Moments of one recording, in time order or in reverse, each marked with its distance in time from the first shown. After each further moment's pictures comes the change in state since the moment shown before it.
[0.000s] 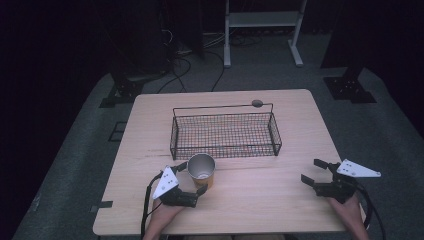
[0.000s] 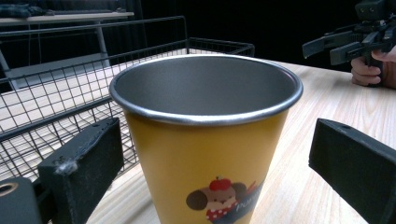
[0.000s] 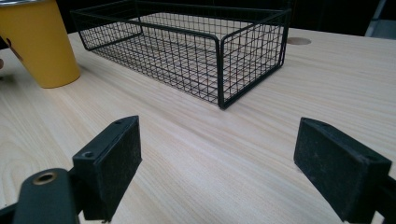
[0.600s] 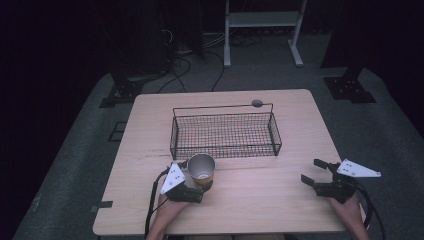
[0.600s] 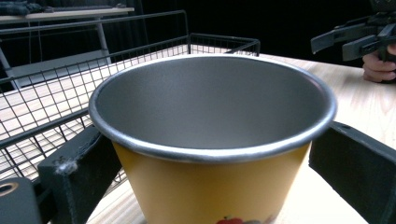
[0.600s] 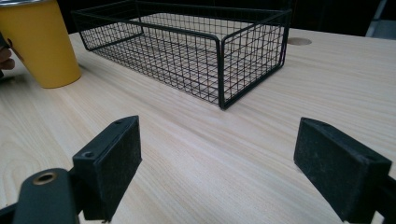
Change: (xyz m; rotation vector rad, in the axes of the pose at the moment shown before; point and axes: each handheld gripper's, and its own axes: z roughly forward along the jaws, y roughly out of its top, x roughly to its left) left arm 0.001 0.002 0.019 0.025 0.009 0.017; right arm 0.000 0.000 0.000 -0.002 0.003 0.000
